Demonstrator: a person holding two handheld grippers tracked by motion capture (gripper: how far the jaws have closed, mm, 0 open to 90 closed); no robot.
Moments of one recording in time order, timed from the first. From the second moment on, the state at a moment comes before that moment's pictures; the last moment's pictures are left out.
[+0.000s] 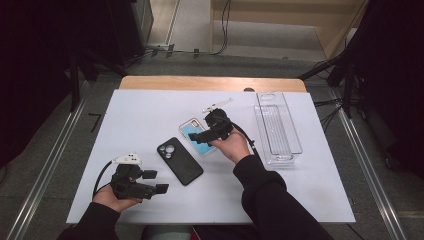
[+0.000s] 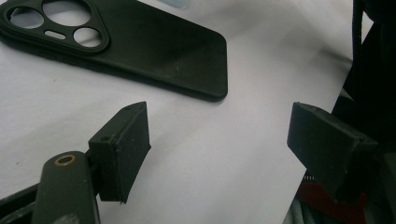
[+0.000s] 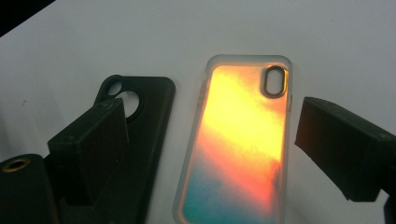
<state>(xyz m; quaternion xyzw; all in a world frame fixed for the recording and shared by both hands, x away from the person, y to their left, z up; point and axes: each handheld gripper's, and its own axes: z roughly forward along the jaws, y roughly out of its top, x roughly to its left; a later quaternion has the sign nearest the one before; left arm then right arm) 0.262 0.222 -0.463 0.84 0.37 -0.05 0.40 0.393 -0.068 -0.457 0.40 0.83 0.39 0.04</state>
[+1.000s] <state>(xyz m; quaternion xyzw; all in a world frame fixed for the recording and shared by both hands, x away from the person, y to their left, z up) 0.262 0.222 -0.463 0.84 0.37 -0.05 0.40 0.400 -0.054 -0.483 0.41 0.84 0.34 0.05</state>
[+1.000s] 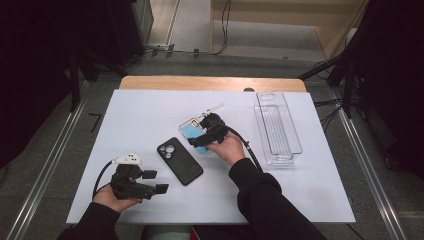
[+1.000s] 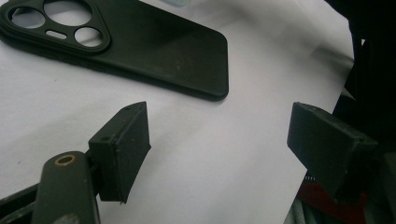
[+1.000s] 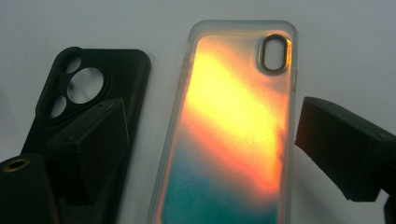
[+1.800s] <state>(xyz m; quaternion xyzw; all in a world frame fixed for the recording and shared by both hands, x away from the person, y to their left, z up) 0.262 0.222 -0.463 0.84 0.37 -0.05 0.40 0.387 -0.040 -0.510 0.41 0.85 0.30 0.13</state>
